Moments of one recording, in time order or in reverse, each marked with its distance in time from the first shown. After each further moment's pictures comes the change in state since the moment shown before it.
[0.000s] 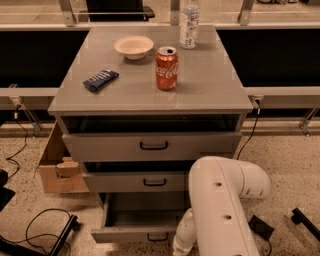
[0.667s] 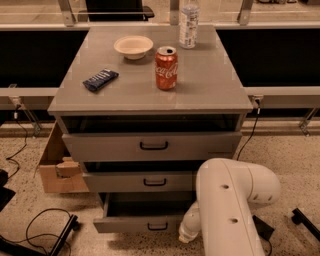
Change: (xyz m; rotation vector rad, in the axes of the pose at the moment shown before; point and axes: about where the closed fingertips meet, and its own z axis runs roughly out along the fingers) arm 0.004 -0.076 -0.019 0.117 -0.056 0.010
